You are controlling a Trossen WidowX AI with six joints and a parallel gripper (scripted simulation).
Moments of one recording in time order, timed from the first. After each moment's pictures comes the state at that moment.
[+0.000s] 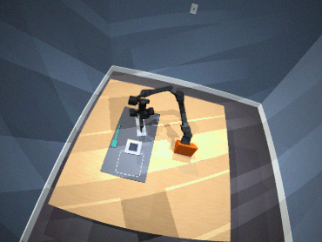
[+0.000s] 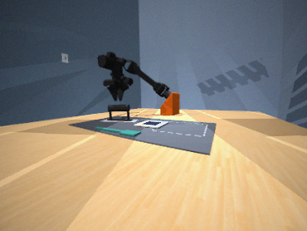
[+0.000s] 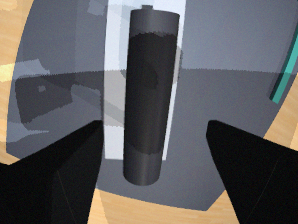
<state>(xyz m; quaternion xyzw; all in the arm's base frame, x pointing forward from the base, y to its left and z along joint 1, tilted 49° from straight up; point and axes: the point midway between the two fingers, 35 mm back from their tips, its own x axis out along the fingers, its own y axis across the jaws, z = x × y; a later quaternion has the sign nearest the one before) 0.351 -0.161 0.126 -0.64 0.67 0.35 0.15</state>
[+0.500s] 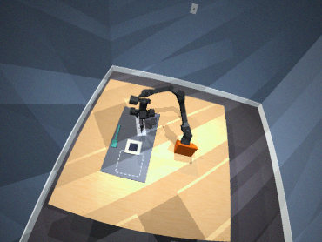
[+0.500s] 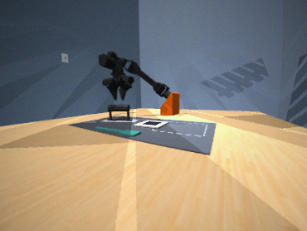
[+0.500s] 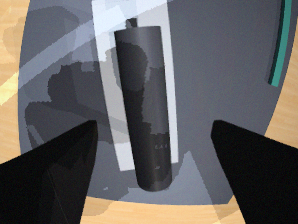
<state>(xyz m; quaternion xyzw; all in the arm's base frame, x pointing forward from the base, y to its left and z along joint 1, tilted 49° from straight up) 0.350 -0.153 0.126 -0.62 0.69 0.30 0.23</state>
